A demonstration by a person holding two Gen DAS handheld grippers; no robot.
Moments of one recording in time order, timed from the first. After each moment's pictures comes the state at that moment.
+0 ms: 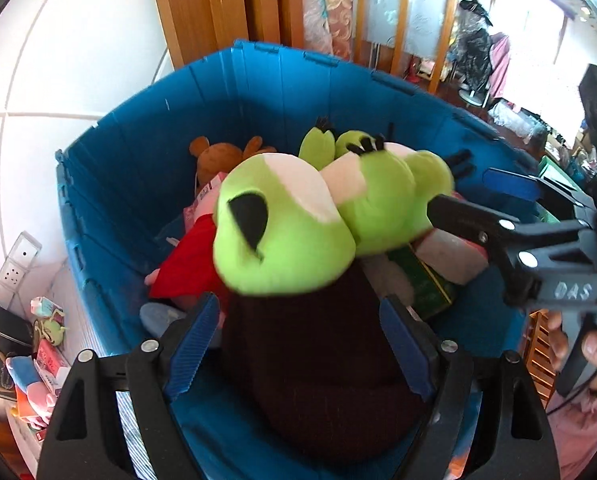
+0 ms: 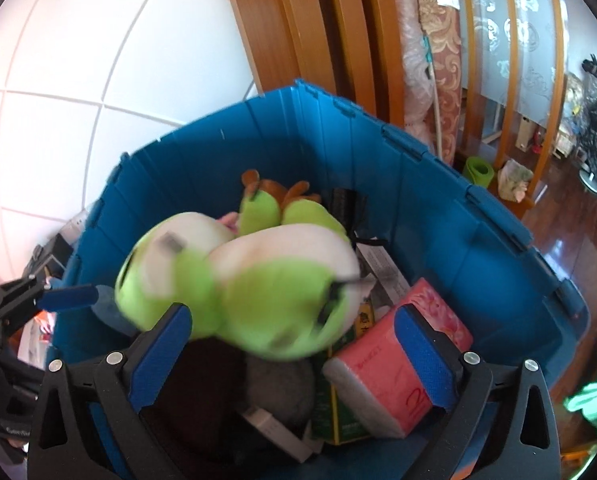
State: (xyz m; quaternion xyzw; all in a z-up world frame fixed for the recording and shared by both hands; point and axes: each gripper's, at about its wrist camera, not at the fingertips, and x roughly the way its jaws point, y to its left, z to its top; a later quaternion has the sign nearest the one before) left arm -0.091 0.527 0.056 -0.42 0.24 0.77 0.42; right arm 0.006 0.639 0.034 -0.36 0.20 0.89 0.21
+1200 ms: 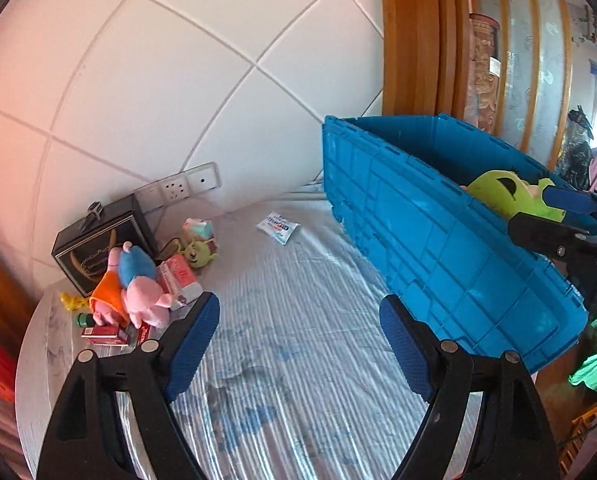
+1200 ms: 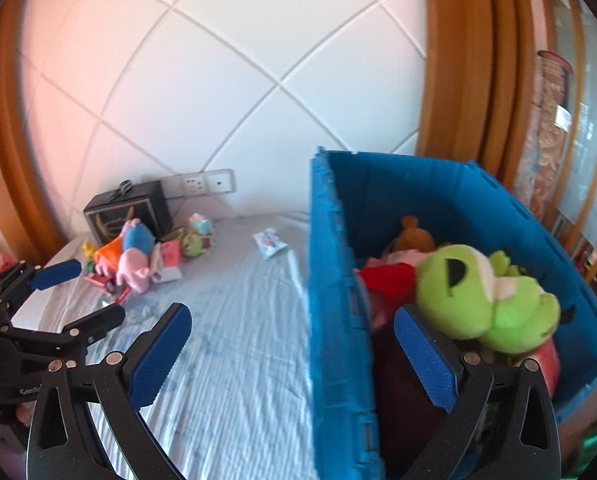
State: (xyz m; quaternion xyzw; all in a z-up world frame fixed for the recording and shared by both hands) left arm -0.116 0.200 0.048 -0.33 0.10 0.91 0.23; right arm -0.065 0.363 0.069 -0.32 0.03 0.94 0.09
